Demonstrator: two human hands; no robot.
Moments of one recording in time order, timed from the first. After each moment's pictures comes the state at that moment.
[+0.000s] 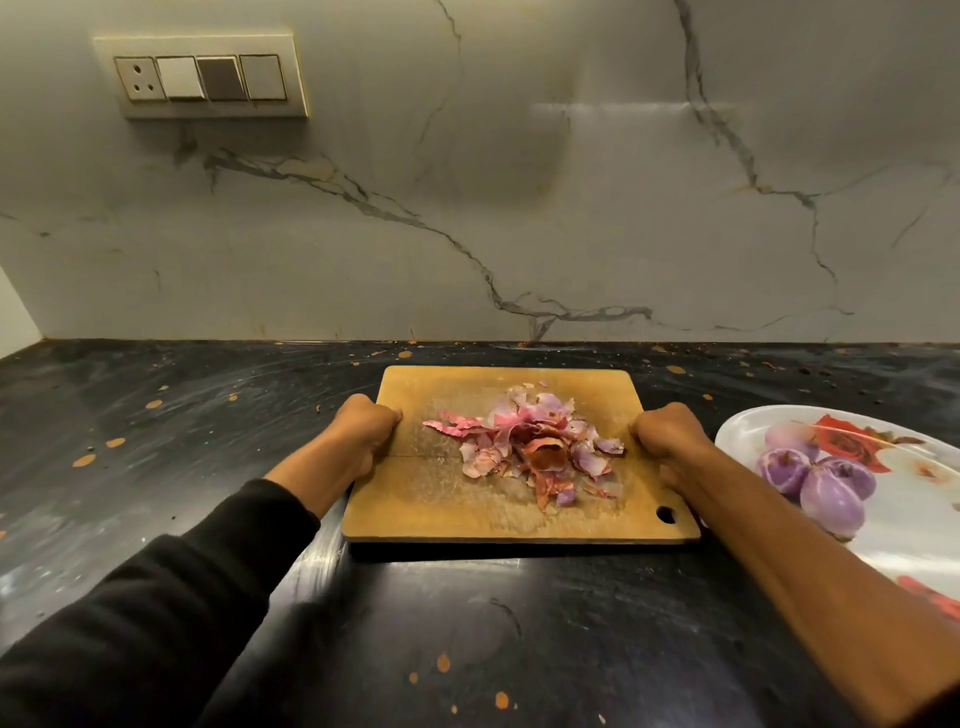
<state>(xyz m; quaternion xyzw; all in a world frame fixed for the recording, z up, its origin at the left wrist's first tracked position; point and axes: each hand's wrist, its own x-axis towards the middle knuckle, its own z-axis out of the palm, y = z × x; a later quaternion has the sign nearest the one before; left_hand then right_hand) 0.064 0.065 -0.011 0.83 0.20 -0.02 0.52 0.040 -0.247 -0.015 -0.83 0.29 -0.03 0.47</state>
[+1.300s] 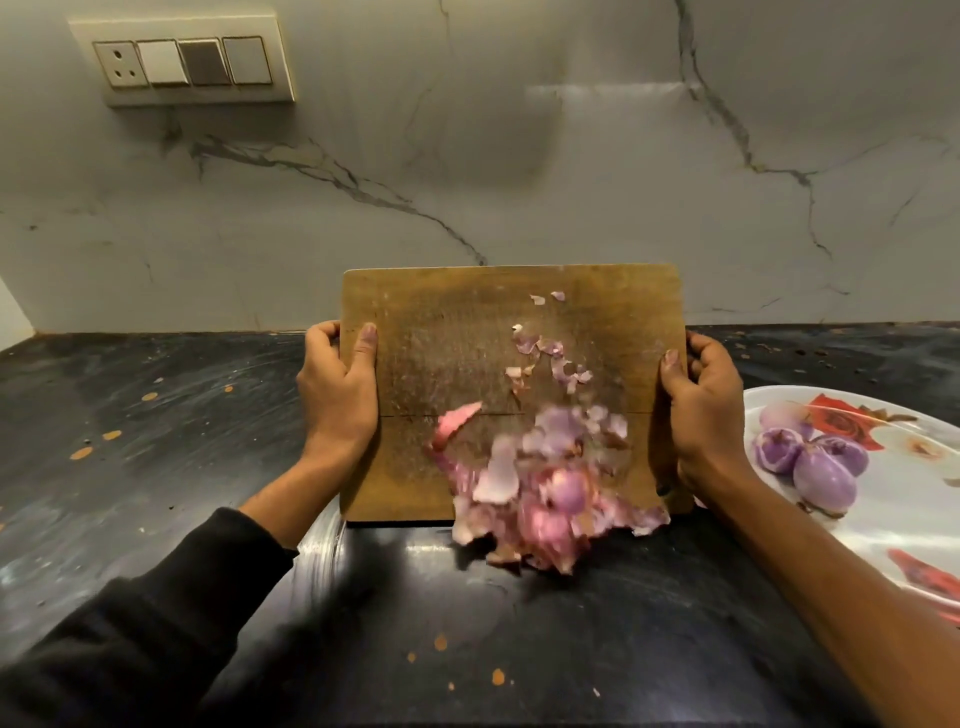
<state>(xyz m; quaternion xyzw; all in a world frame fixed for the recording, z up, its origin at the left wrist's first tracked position) 0.023 0.064 0.011 0.76 0.01 0.33 0.56 -0.005 -0.249 -0.006 -0.72 0.06 -0.32 0.61</state>
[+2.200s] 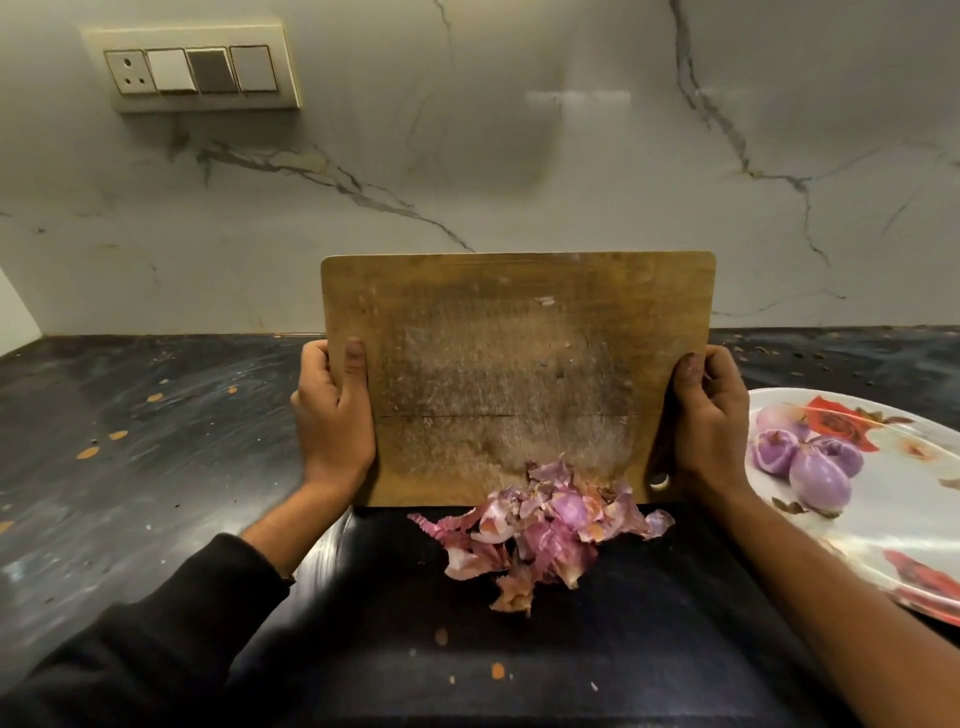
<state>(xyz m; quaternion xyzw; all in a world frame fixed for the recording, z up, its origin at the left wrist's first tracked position) -0.005 0.060 0.003 0.73 -0.03 0.41 0.55 -0.028 -0.247 -0.008 -0.69 -0.05 -0.35 0.63</state>
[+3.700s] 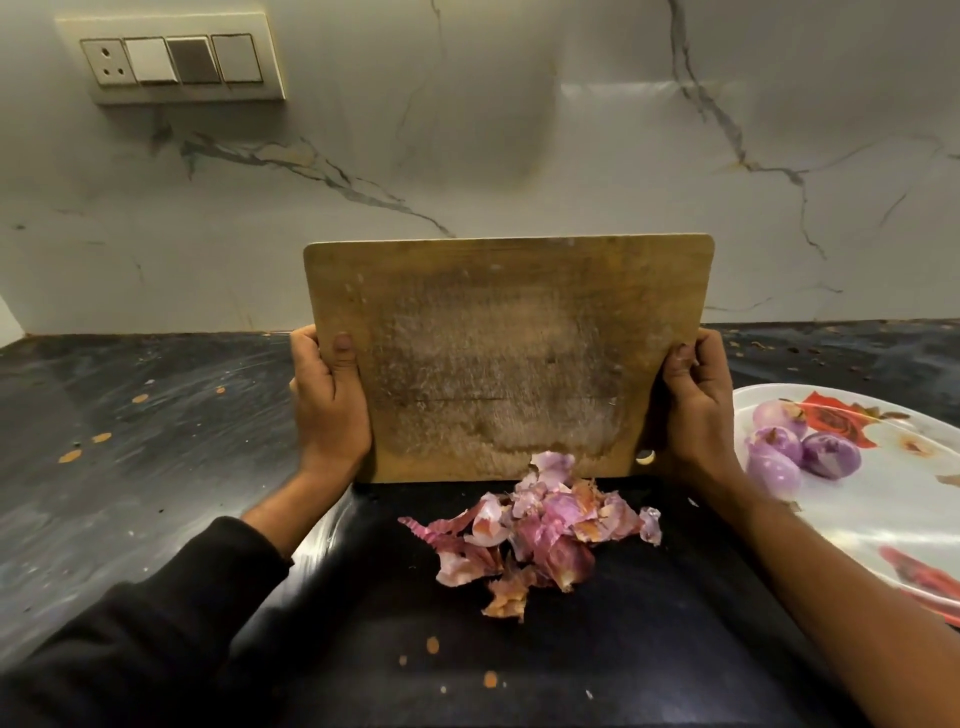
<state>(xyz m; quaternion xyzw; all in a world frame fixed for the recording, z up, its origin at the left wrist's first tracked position) 0.016 0.060 -0.006 0.73 -0.06 0.40 0.55 -0.012 -0.253 -0.013 -0.68 -0.07 -0.30 0.67</state>
